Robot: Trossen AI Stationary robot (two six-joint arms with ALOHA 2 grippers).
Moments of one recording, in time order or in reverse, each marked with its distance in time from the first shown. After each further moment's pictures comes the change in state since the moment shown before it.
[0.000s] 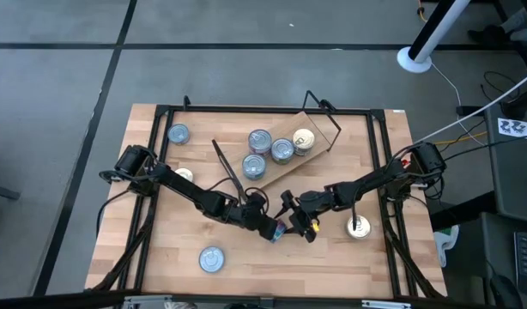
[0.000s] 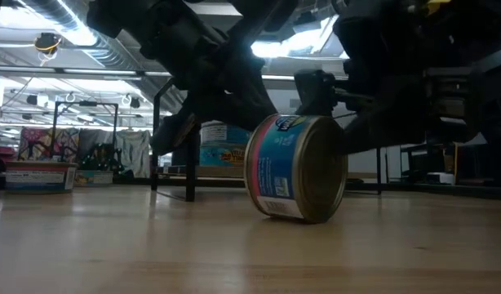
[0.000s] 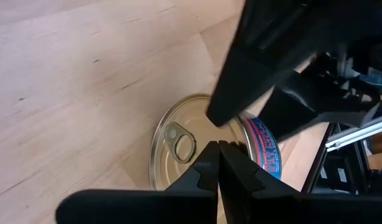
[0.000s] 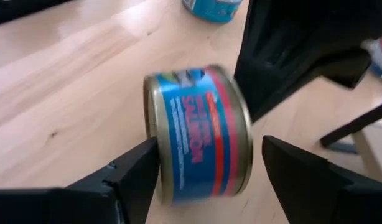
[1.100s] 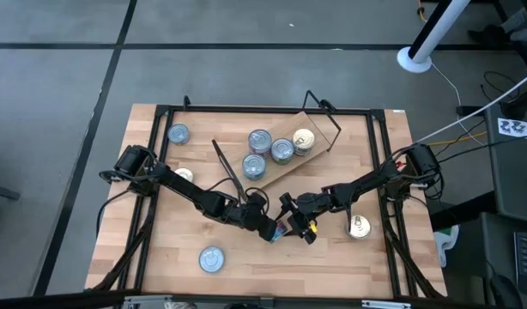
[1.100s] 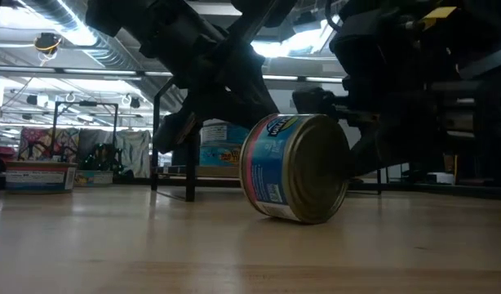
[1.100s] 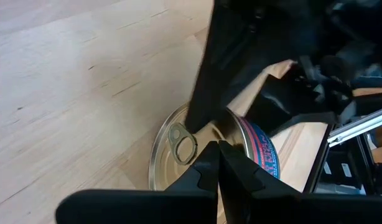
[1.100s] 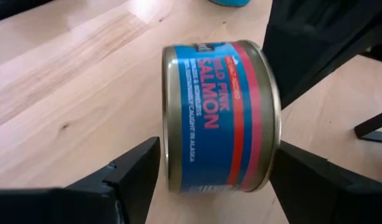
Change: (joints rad) left arm -0.001 -0.002 0.000 0.004 -0.007 0.047; right arm 0.000 0.055 0.005 0.009 -0.044 0.044
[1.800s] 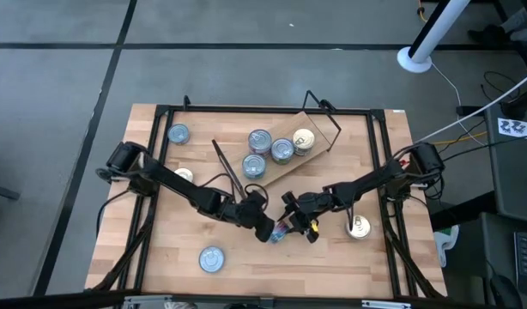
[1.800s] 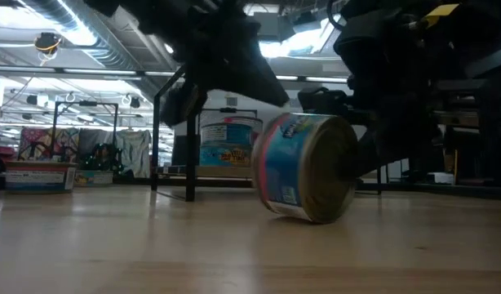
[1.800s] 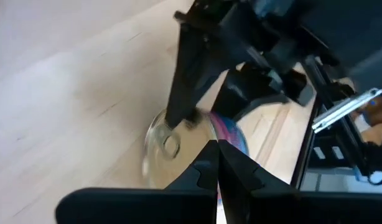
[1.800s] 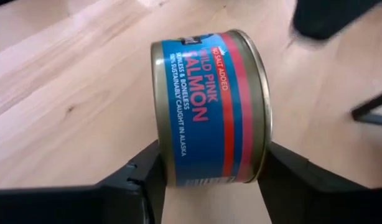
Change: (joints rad) left arm -0.001 -0.078 0.000 -0.027 0.000 0.140; right arm 0.000 -0.041 0.001 -0.091 0.017 0.000
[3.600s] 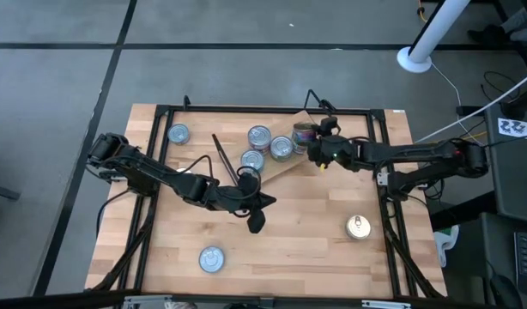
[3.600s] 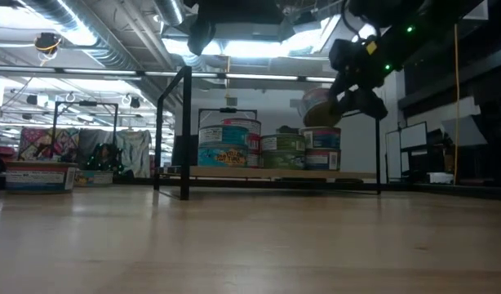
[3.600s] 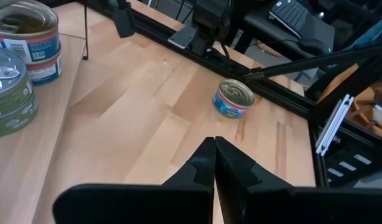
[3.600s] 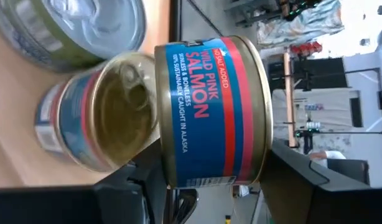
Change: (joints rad) left arm 0.028 -0.210 0.000 0.014 -0.183 0.568; right arm -0.417 -0.496 -0.001 -0.429 0.861 -0.464
